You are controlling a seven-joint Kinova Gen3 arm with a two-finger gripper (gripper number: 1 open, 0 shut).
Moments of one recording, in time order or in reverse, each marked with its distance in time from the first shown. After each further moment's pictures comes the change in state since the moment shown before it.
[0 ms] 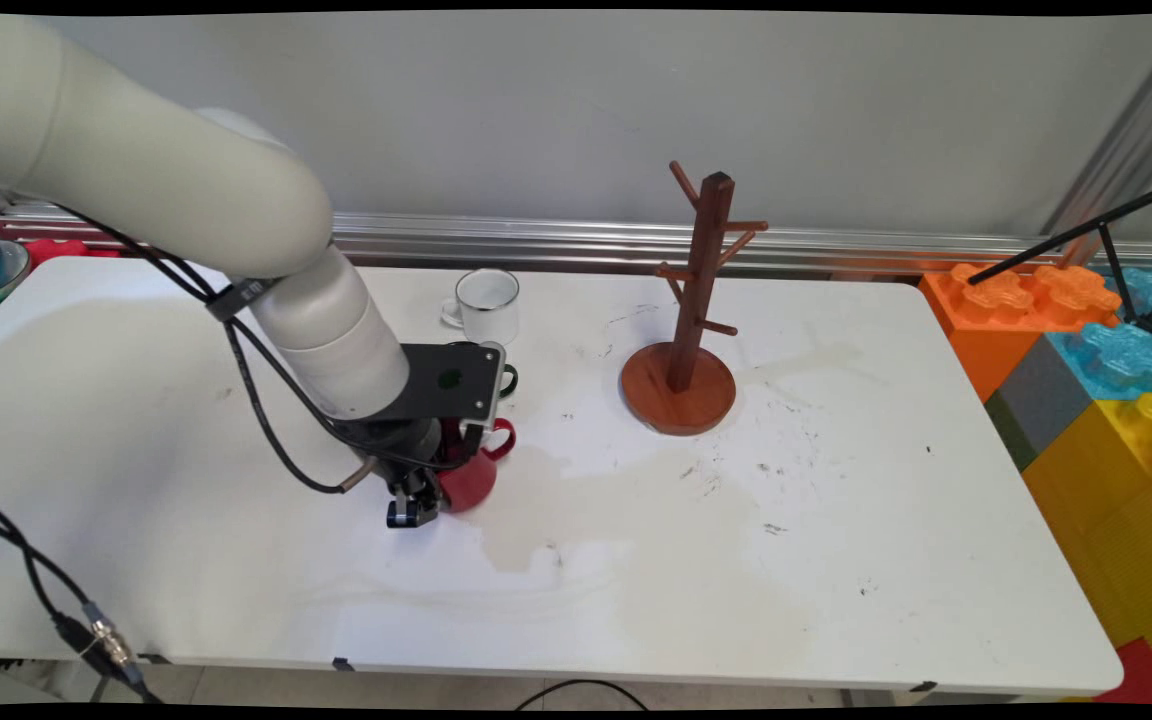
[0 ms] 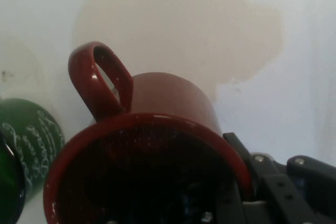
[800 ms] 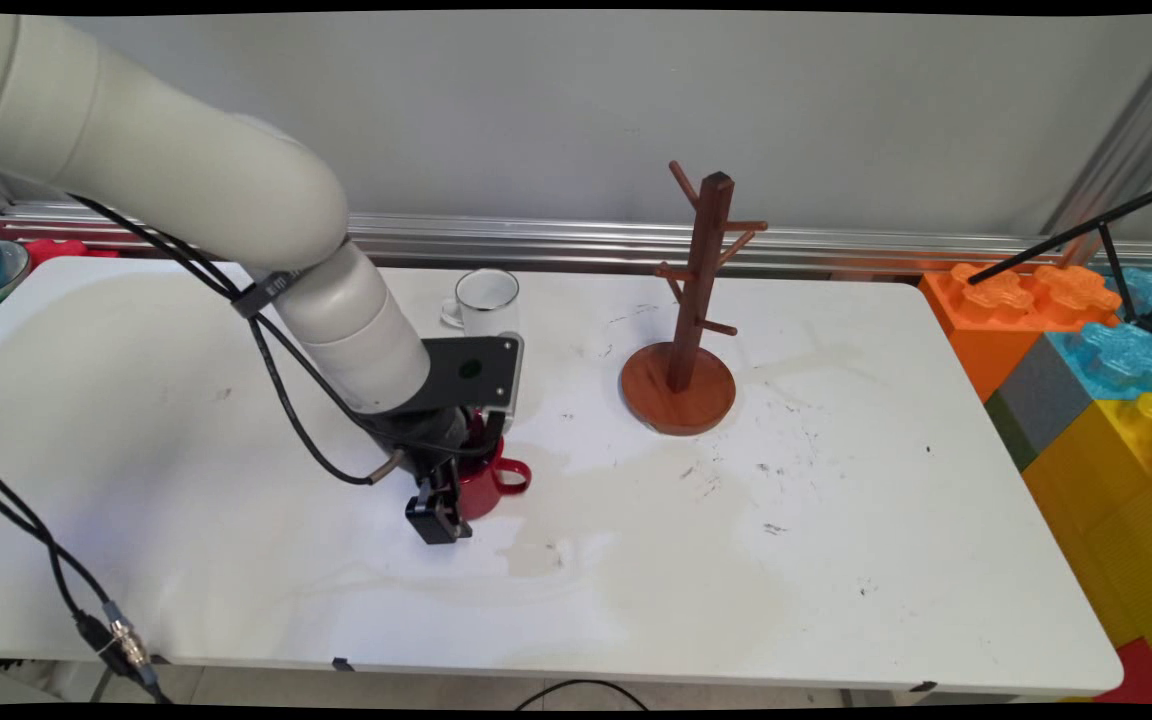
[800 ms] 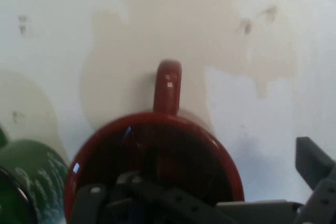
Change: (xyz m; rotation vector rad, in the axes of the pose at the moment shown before) arm 0.008 -0.010 0.003 -0.011 0.084 -0.019
